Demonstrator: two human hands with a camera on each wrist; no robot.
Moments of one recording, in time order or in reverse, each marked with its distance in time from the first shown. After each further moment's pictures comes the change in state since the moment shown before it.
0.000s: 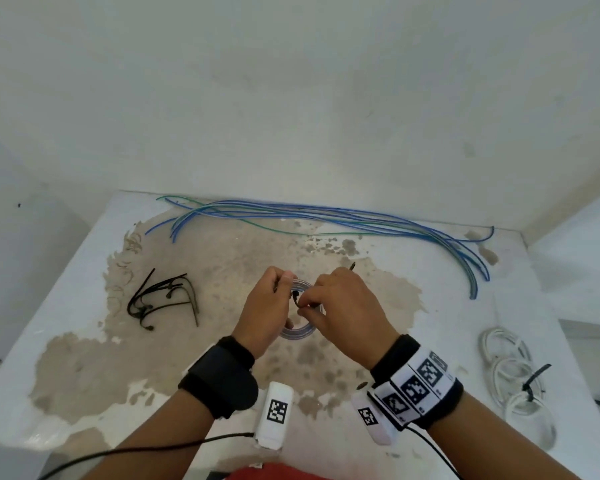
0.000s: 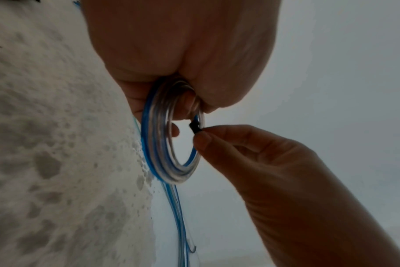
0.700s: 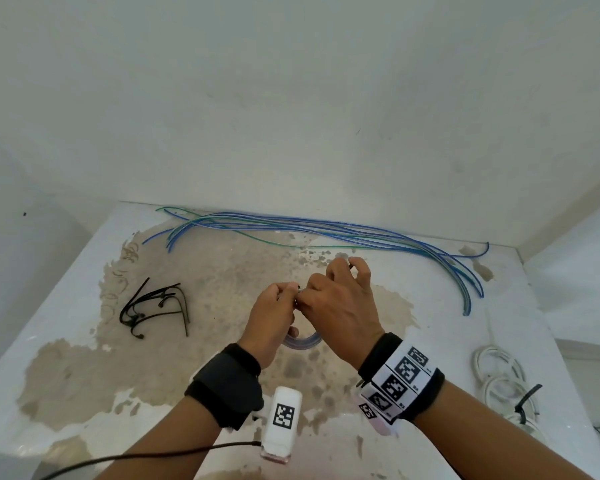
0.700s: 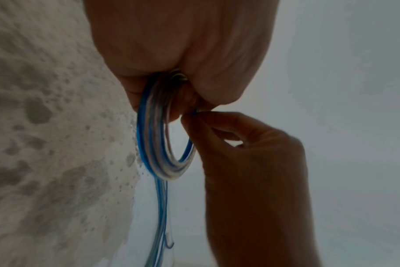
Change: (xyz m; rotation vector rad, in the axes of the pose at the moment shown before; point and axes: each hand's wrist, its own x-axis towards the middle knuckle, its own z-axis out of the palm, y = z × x) left_hand 0.005 0.007 0.037 -0.198 0.059 -0.180; right_hand 0.001 0.026 0.001 -0.462 0.334 -0.098
